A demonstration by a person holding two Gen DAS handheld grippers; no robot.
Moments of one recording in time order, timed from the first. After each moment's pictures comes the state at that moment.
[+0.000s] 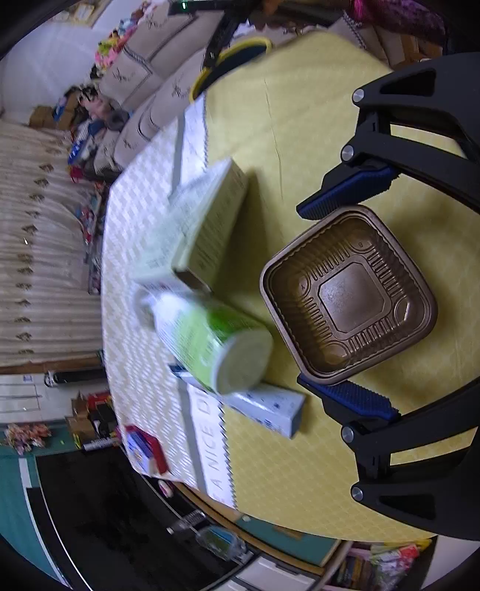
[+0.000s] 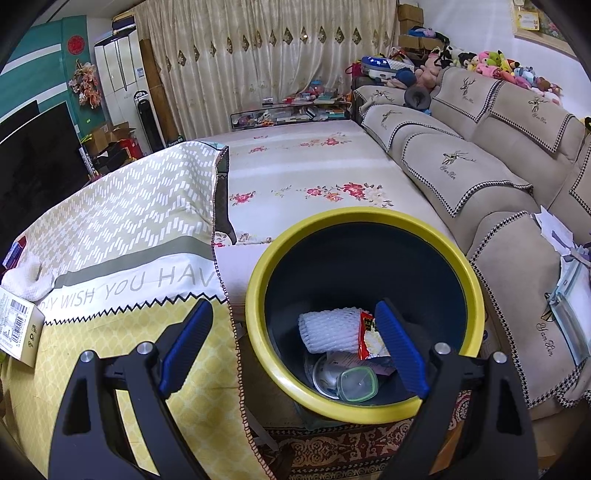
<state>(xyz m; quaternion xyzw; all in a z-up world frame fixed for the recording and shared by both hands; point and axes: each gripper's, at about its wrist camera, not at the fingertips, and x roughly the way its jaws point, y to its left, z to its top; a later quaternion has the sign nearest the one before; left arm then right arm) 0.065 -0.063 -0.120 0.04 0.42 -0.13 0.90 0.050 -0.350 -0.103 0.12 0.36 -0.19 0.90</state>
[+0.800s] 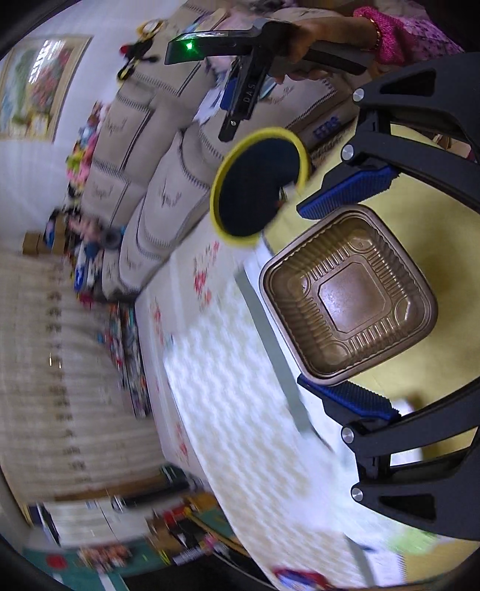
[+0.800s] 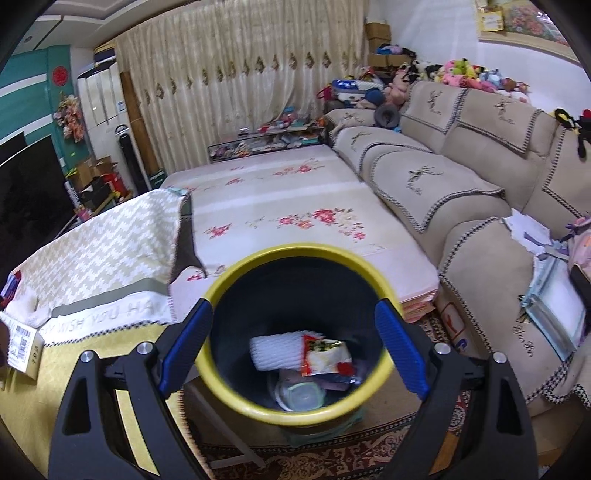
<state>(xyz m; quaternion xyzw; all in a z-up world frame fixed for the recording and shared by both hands) 0.098 -0.282 -0.056 0.12 0.35 -0.34 0.86 -0.008 -0.408 -0.066 0.13 0.31 -0.24 0.91</state>
